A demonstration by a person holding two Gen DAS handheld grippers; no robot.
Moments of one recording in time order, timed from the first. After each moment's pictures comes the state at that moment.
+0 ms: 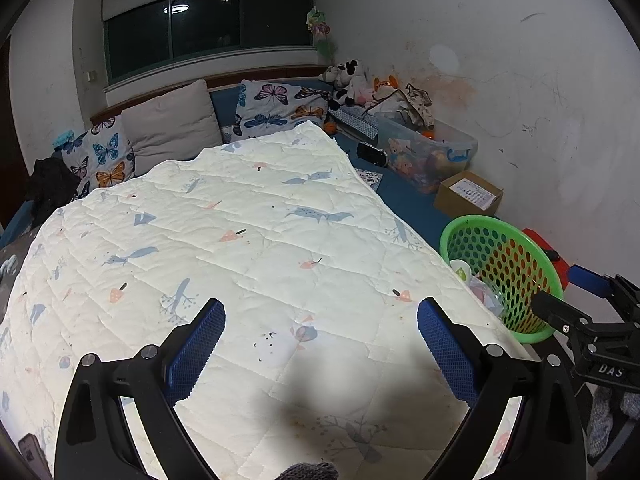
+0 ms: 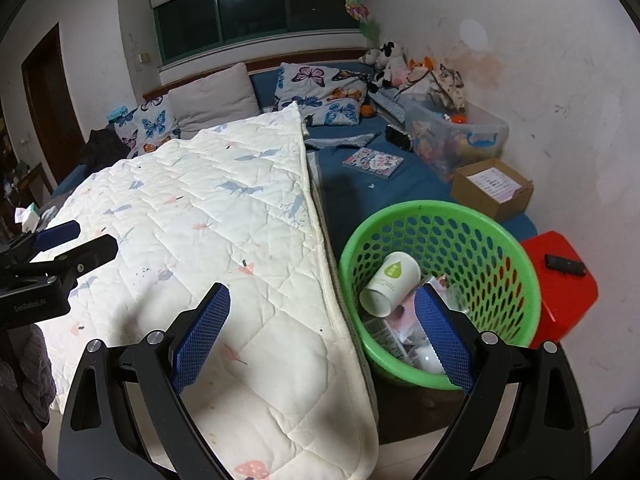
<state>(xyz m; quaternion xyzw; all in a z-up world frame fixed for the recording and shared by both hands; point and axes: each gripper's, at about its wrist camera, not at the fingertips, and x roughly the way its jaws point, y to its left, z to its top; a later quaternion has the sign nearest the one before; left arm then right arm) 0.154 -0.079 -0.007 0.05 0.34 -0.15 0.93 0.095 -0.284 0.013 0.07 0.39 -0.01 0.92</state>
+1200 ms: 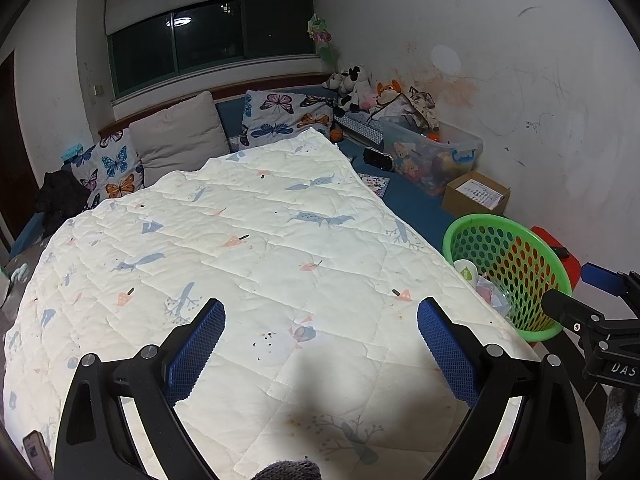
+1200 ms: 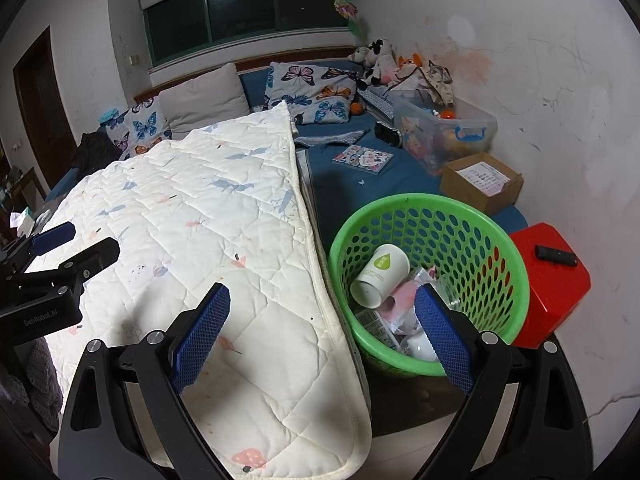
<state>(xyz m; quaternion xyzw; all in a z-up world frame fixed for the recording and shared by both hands) 0.143 -0.091 -0.007 0.07 0.32 -0.13 0.93 0.085 -0.290 0.012 0.08 0.39 -0.02 0.92</state>
